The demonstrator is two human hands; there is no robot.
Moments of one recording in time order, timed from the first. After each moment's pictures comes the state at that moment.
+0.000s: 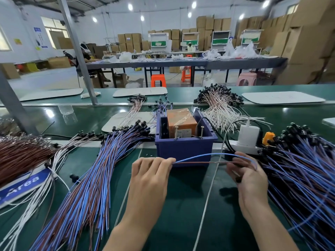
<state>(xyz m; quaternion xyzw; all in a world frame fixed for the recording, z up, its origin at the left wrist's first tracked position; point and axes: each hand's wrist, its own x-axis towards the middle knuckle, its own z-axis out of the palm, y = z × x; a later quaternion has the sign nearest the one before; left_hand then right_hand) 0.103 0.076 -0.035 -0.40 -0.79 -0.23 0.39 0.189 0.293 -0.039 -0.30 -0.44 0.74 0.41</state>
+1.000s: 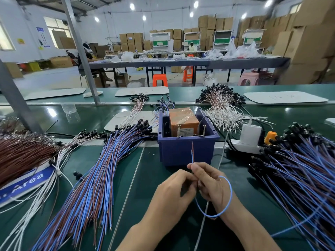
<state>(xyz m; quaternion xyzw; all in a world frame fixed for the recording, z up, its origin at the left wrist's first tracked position) 0.124 0.097 -0.054 -0.45 -0.76 -0.47 0.06 0.180 0.235 -0.044 -0.12 -0.64 0.74 0.19</state>
